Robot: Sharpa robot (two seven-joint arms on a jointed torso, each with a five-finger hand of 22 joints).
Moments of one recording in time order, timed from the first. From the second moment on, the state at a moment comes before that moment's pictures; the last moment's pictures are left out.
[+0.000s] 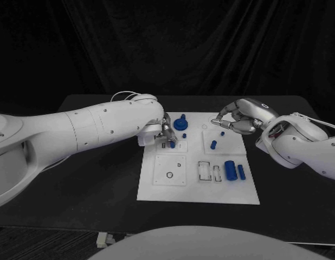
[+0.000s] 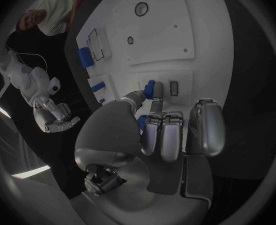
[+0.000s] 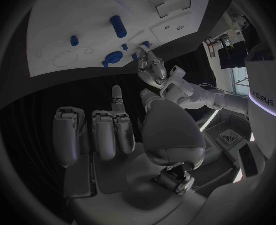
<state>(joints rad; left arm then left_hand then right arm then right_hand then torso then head) 1.29 -0.39 -0.20 1.13 -0.88 0.18 -0.64 1.25 -0.04 0.26 0.12 0.43 1.10 0.05 0.22 0.56 1.47 -0.03 1.57 1.31 1.46 -0.08 1.57 1.31 0.06 1.47 0.02 1.27 1.31 1.24 -0.89 -0.21 1.52 -1.34 -0.52 0.03 1.07 -0.03 0.17 0.29 0.12 0.93 0.10 0.26 0.29 1.47 0.02 1.57 1.31 1.47 -0.05 1.55 1.31 0.02 1.47 0.06 1.49 1.31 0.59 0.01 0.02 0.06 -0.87</state>
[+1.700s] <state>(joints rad) 1.30 -0.49 -0.21 1.27 -0.91 0.09 -0.66 1.26 -0.05 0.26 0.12 0.43 1.10 0.05 0.22 0.57 1.47 -0.03 1.57 1.31 1.47 -0.09 1.57 1.31 0.06 1.47 0.02 1.26 1.31 1.23 -0.89 -0.21 1.52 -1.34 -0.52 0.02 1.08 -0.02 0.17 0.29 0.13 0.92 0.10 0.27 0.29 1.47 0.02 1.57 1.31 1.47 -0.05 1.54 1.31 0.02 1.47 0.06 1.49 1.31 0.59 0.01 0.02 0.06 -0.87</state>
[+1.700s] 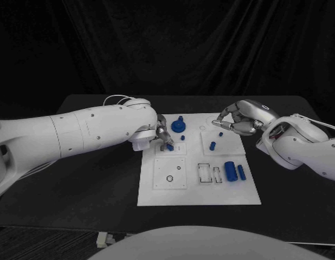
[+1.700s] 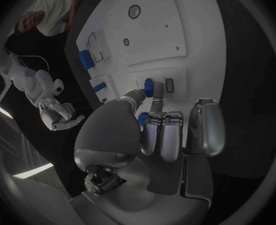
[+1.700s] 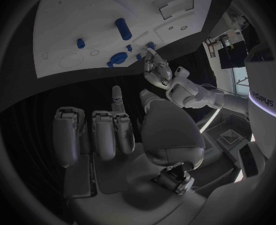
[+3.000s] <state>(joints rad) 1.31 -0.63 -0.21 1.48 -0.96 -0.20 -0.64 1.26 -0.06 0.26 0.12 0.43 1.09 0.05 0.23 0.58 1.47 -0.03 1.55 1.31 1.47 -0.09 1.56 1.31 0.06 1.47 0.02 1.26 1.31 1.22 -0.92 -0.21 1.55 -1.34 -0.55 0.02 1.10 -0.03 0.17 0.29 0.14 0.91 0.10 0.27 0.29 1.47 0.02 1.57 1.31 1.47 -0.05 1.54 1.31 0.02 1.47 0.06 1.49 1.31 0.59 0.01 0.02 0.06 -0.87</state>
